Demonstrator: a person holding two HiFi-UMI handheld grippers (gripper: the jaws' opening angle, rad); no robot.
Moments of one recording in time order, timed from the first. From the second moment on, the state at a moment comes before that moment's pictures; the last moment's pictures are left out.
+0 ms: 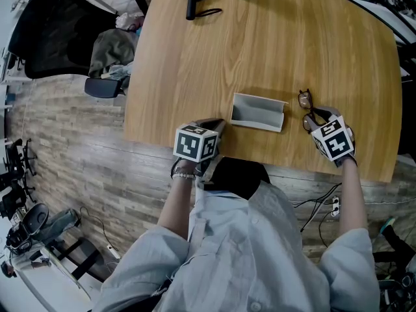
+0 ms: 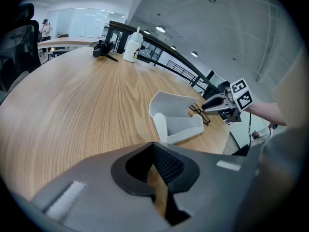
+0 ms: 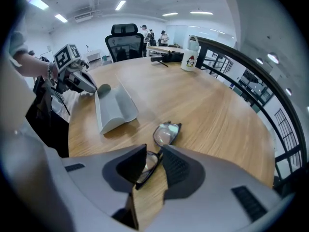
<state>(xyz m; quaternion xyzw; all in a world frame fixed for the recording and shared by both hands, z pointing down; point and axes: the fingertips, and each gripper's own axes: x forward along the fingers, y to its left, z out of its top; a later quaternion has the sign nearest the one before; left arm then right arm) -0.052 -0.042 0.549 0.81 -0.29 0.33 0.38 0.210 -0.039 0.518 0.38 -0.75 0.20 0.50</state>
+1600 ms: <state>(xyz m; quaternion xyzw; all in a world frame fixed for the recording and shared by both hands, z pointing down) -0.052 -0.041 0.547 0.82 -0.29 0.32 0.39 0.083 -0.048 0.480 0.25 -0.85 0.10 0.46</state>
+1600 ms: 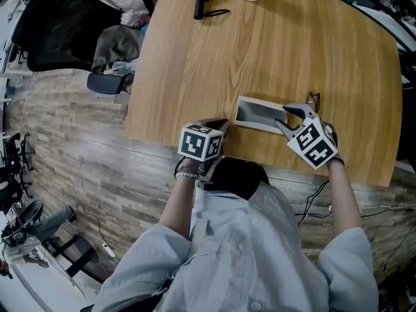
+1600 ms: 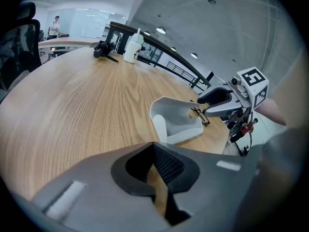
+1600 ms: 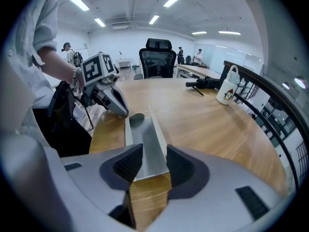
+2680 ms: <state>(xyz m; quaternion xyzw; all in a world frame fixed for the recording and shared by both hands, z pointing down) -0.053 -0.042 0.549 0.81 -0.30 0.33 0.38 0.076 0.001 0.496 0.26 -0.85 0.16 0.43</state>
